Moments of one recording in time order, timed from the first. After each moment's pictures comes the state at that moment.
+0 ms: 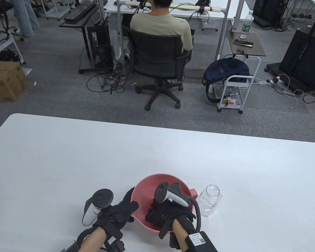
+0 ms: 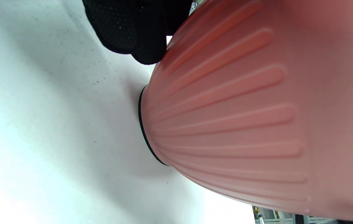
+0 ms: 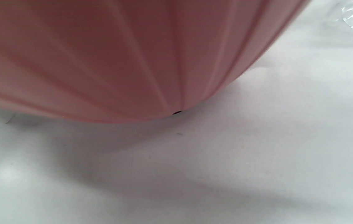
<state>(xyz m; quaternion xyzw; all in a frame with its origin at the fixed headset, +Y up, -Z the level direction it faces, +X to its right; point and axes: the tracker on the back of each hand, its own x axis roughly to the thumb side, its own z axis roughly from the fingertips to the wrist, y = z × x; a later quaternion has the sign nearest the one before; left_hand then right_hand) -0.184 -0.779 -0.347 -0.28 -0.15 0.52 0.80 0.040 -0.739 -0.363 0.04 0.35 0.93 0.07</state>
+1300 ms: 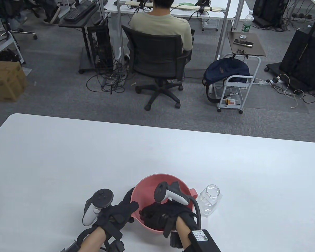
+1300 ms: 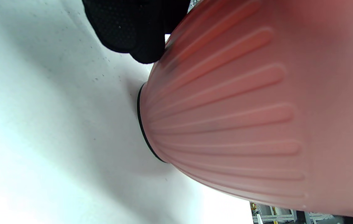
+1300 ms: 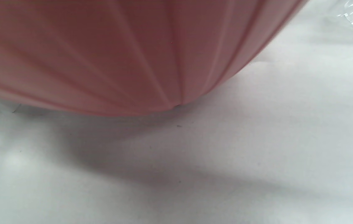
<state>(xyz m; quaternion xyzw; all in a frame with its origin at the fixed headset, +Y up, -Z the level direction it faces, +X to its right) -0.184 -0.780 -0.347 -0.28 -0.15 0.52 0.79 0.038 -0.739 -0.365 0.06 0.37 0.92 0.07</state>
